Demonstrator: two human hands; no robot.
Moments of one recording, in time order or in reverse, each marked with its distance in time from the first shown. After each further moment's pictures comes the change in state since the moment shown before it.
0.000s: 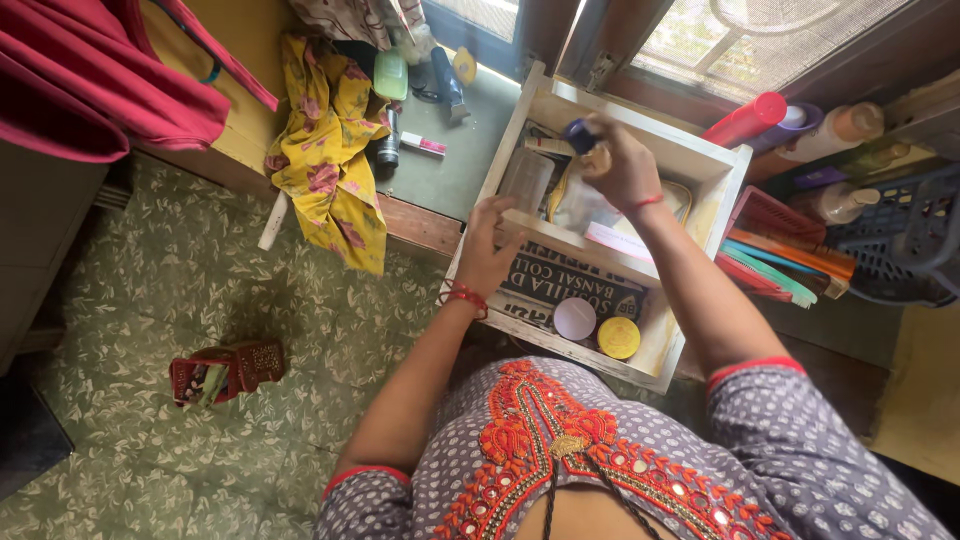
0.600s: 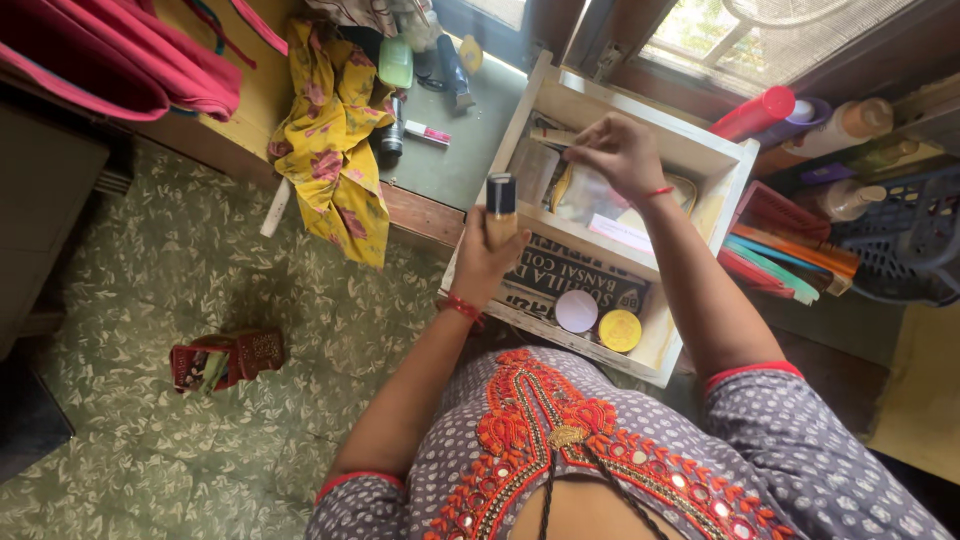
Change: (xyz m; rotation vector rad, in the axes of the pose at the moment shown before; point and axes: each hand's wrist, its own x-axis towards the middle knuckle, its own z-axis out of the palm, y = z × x) left_hand -0.021 0.026 -0.003 -0.480 0.053 -0.301; right_hand 0.009 -0.010 0.000 0.735 -0.234 0.239
